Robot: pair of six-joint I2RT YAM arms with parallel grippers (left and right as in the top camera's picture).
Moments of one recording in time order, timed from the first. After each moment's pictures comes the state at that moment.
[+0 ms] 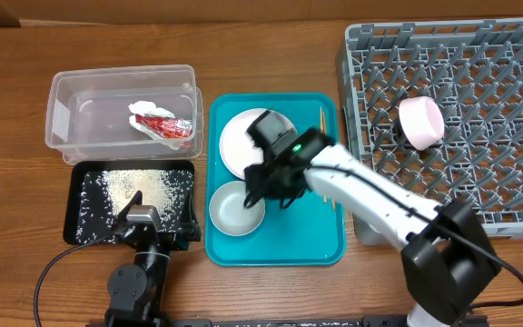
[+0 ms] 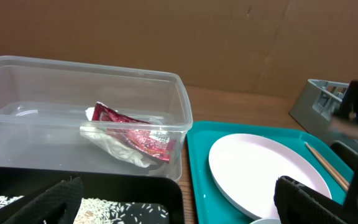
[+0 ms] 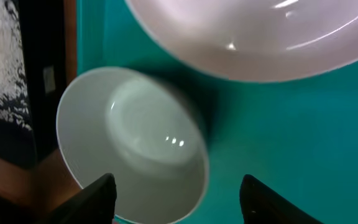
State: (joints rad) left arm -0.13 0.02 0.01 -0.08 -0.06 -0.18; right arm 0.76 1.85 1.38 -0.85 -0.22 0.60
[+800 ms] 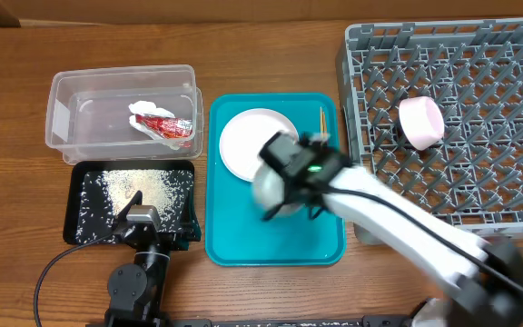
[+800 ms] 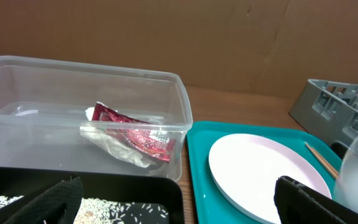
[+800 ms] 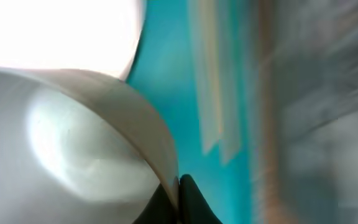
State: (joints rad) left arm -0.13 0.02 0.01 -0.07 -0.06 -0.18; right arm 0.75 1.60 1.29 -1.02 0.39 0.84
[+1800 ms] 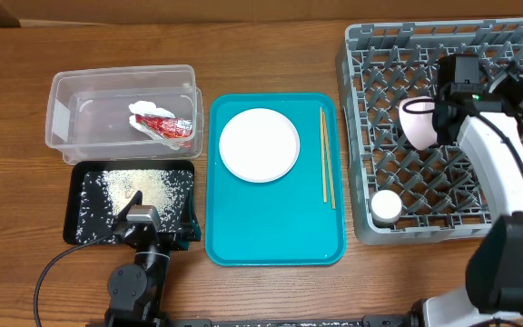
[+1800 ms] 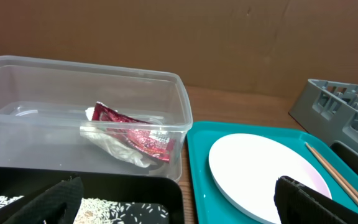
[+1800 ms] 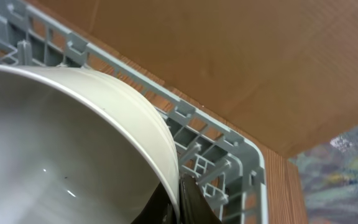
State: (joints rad) left arm -0.13 0.02 0.01 -0.08 -0.06 -0.18; right arm -0.06 1.75 1.34 -0.77 1.19 0.62
